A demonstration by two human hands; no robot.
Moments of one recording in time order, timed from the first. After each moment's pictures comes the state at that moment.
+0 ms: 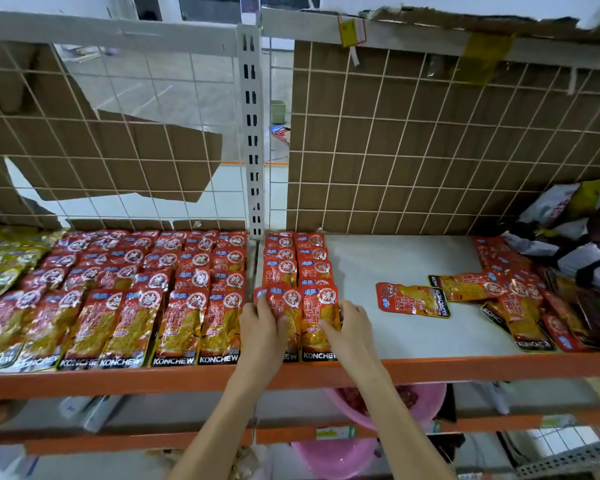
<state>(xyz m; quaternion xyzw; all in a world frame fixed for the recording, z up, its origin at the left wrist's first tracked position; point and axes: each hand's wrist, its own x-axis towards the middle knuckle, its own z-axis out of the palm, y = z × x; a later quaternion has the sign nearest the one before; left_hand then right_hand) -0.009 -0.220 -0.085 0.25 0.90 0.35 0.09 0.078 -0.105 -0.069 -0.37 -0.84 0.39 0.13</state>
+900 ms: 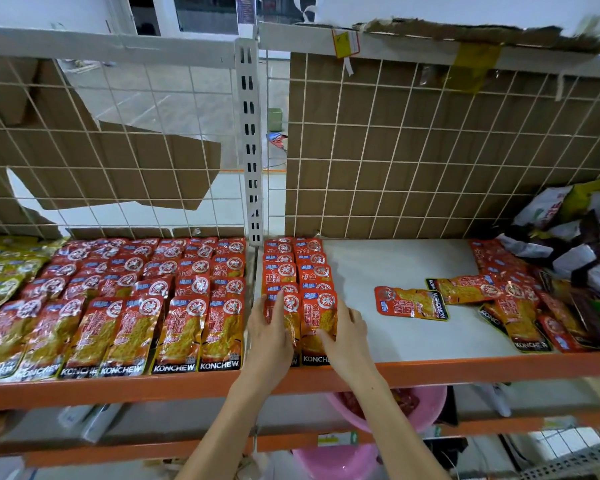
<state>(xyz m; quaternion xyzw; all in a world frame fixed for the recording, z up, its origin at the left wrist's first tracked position) -0.002 -0.220 -0.080 0.33 0.89 0.32 0.08 0.080 -0.112 -0.072 -0.35 -0.86 0.36 0.12</state>
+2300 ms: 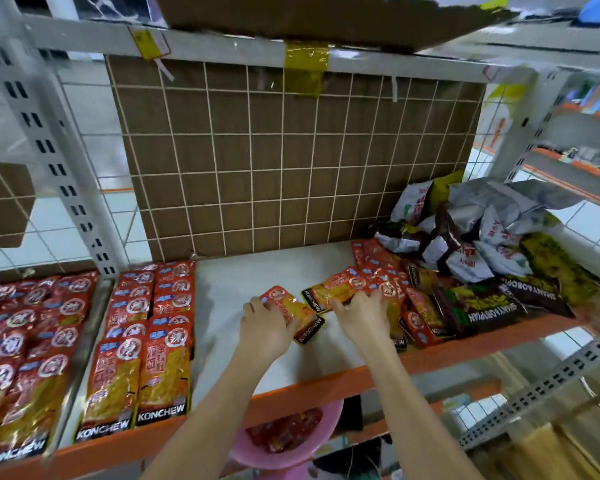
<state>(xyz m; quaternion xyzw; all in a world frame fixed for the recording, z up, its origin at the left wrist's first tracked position) 0.084 -0.008 -0.055 0.39 0.92 0.08 0.06 0.197 0.100 -0.042 -0.55 -0.81 0.20 0.08</state>
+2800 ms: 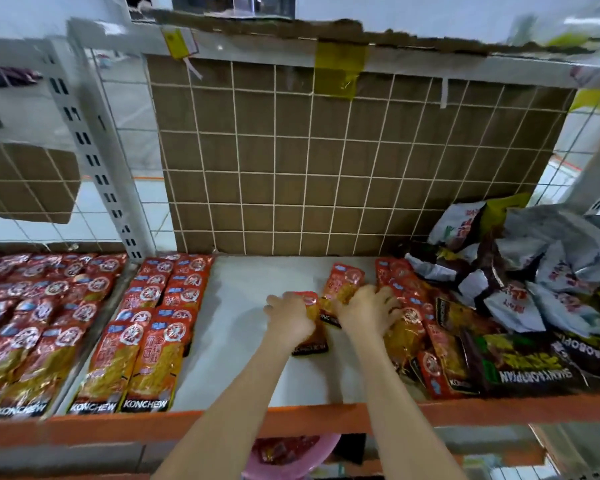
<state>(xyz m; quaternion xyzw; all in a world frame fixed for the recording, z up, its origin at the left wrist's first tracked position) 0.082 0.062 -0.052 0.23 0.94 0.18 0.20 0.152 0.155 -0.049 -0.55 -0.82 0.14 0.06</state>
